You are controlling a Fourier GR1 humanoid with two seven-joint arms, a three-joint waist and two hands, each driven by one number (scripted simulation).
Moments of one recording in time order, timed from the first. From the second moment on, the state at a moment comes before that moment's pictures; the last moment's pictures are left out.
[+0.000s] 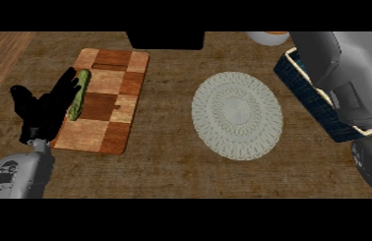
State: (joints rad) left arm -0.24 0.28 0.14 -1.36 0.06 -0.05 0.21; right arm -1.53 -0.27 -0.15 -0.40 1.44 -0.52 1.13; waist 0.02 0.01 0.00
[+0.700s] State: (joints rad) left arm -0.21 0.27 0.15 -1.39 0.07 -0.05 0.23; right arm -1.28 -0.33 -0.23 -0.54 1.38 -0.60 1.02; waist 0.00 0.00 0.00
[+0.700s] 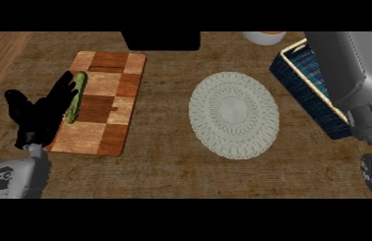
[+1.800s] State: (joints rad) left arm -0.20 0.27 0.17 -1.40 0.06 -0.06 0.23; right arm -1.06 -0.39 -0.38 -0.83 1.37 -0.80 1.04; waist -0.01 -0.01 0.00
